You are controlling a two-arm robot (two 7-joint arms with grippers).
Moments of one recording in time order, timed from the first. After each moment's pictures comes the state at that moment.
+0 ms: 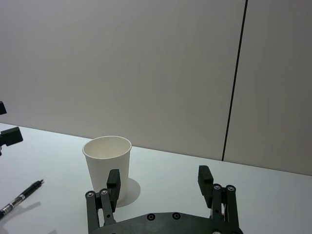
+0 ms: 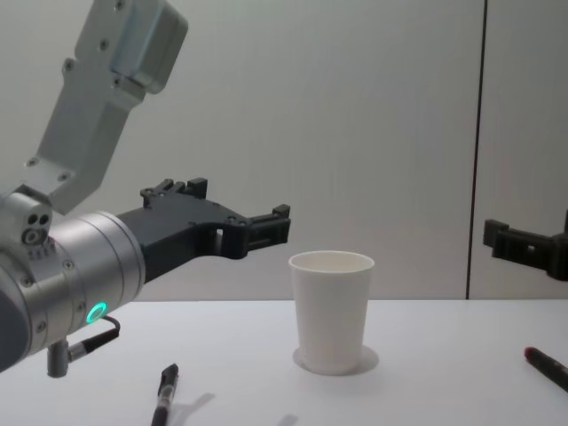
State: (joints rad) left arm -0.24 0.38 0.45 -1.63 -0.20 0.01 -0.01; right arm -0.01 0.34 -0.23 -1.77 0.29 0.03 0.07
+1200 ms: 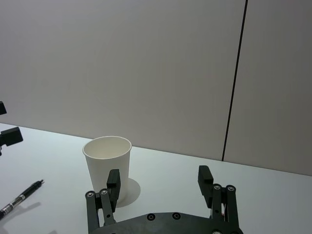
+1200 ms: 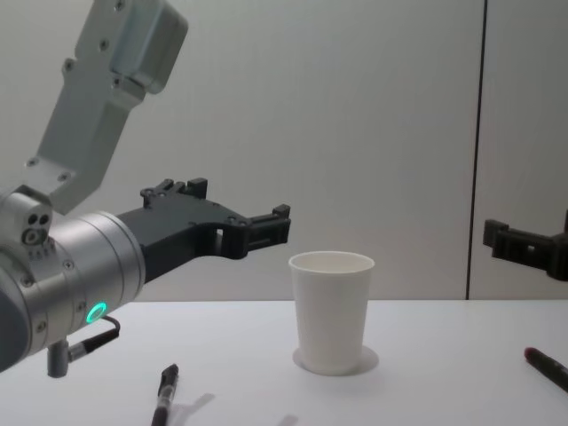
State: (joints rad) left arm -0.24 0.38 0.45 -1.63 -0.20 0.01 -0.01; right arm -0.01 0.34 -0.23 -1.77 0.29 0.03 0.07
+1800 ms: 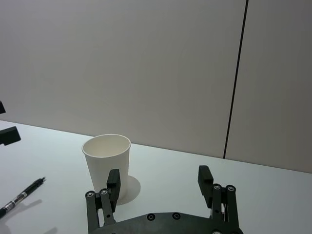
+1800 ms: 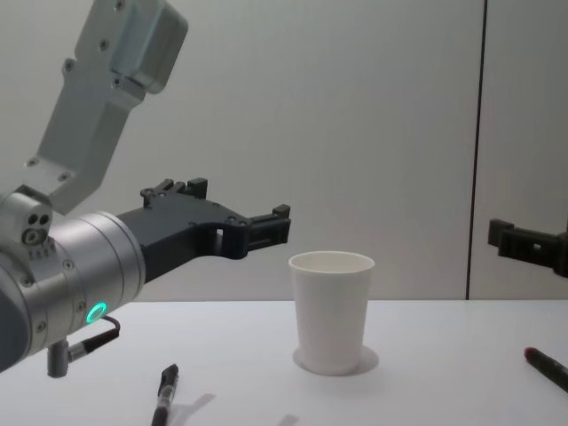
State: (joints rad) left arm -0.24 0.38 0.45 -1.63 -0.20 0.01 -0.01; right arm 0.00 0.35 -0.21 -1.76 0.32 0.06 0.10
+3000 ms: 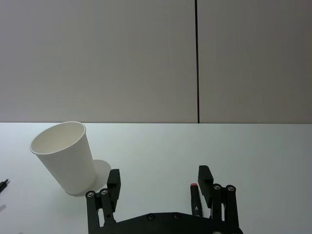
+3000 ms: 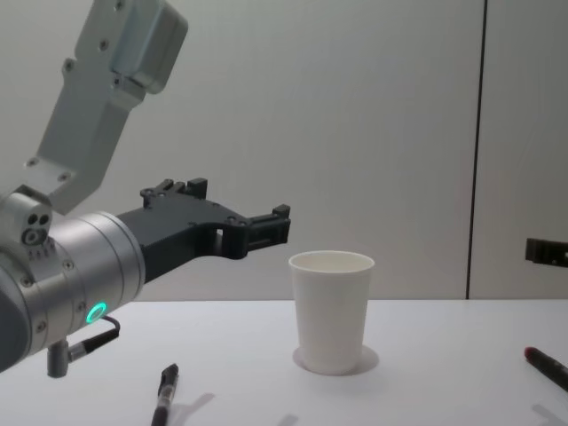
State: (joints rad) left arm -0.24 0.38 0.45 -1.63 -0.20 0.01 -0.01; right arm 0.10 0.34 -0.15 -1.70 0.46 0.31 0.04
